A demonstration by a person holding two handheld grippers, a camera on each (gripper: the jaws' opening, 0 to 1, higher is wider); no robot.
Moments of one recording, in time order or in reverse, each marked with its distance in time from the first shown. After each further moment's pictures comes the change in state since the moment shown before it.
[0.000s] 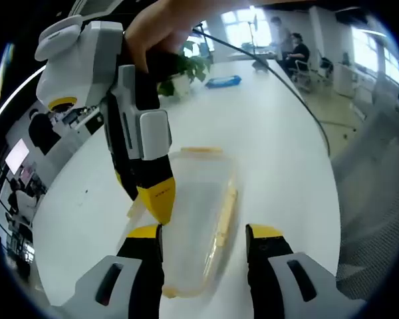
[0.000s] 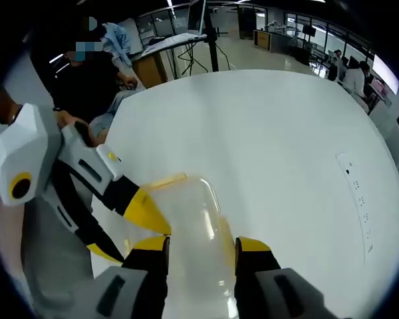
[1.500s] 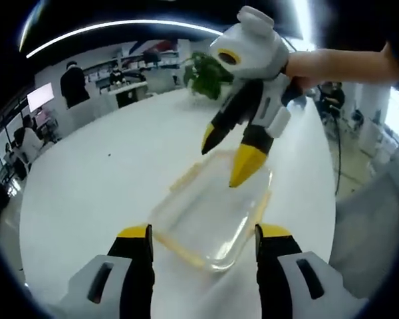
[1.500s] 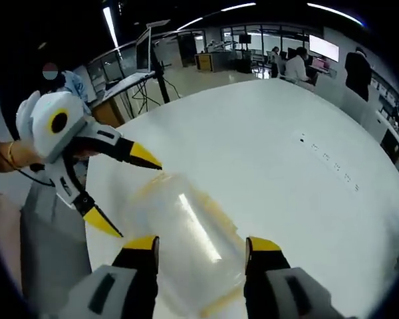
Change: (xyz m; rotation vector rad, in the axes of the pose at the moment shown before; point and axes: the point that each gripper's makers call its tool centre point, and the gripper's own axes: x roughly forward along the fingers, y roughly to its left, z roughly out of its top) left arm -0.029 0.046 -0.017 -0.349 -0.059 0.076; right arm -0.033 0.002 -0.029 0.236 -0.201 -0.173
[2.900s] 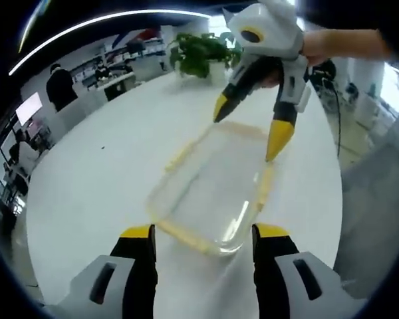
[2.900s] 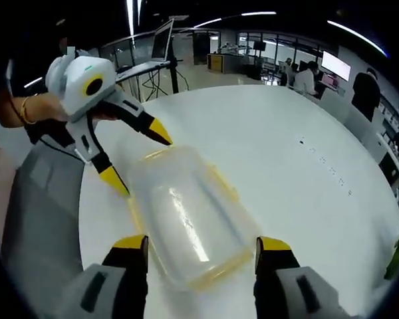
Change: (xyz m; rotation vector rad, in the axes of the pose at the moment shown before) left arm 0.006 0.003 -0.025 0.122 0.124 -0.009; right arm -0.006 0.002 -0.032 -0.132 -0.003 -0.038
